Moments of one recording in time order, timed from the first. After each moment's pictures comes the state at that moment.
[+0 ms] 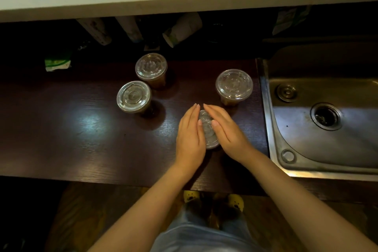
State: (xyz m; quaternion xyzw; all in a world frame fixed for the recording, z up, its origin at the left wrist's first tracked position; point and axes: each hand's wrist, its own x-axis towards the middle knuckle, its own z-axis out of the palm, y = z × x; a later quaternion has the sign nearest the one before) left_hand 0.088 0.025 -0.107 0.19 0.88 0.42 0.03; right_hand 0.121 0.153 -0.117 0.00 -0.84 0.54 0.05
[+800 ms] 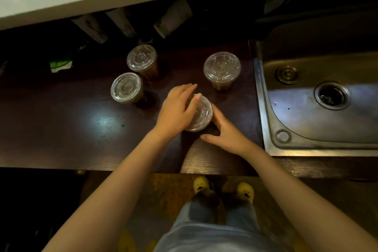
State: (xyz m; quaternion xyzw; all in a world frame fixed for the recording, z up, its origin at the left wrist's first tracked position) left_hand 0.053 0.029 -0.077 0.28 0.91 0.27 0.09; right_hand 0.155 0.155 -0.138 -0.04 -0.72 0.69 -0.08
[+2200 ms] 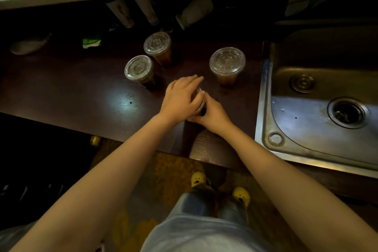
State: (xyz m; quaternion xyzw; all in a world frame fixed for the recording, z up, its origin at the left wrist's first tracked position) left_hand 0.080 0.044 -0.073 0.24 0.96 0.16 0.03; right_hand 0.122 0.153 -0.137 -0.03 -0.79 0.61 -0.04
